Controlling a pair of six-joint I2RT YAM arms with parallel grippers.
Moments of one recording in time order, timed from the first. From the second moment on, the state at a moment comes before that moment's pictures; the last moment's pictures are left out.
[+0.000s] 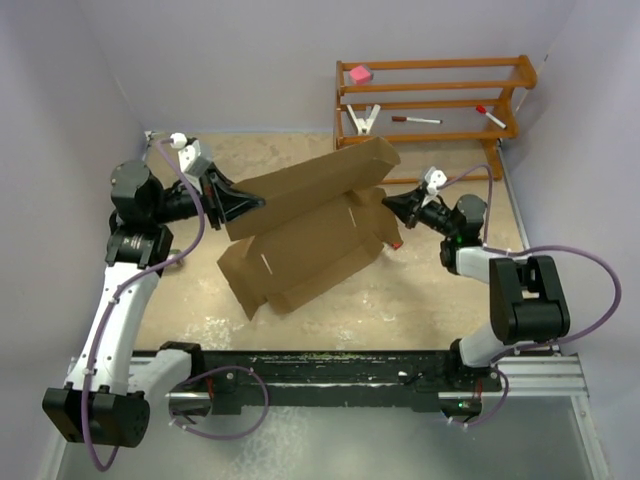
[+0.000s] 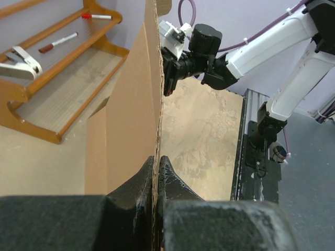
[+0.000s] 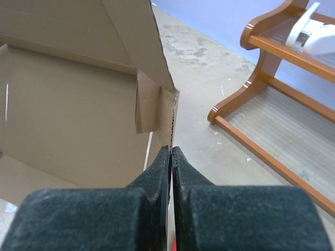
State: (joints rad) left arm -0.08 1.00 1.07 -0.01 1.17 -0.22; right arm 0.04 1.57 0.60 1.05 -0.88 0.06
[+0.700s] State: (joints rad) left arm -0.08 1.00 1.04 -0.06 1.06 -0.25; right arm -0.01 1.40 0.92 0.07 -0.84 -0.50
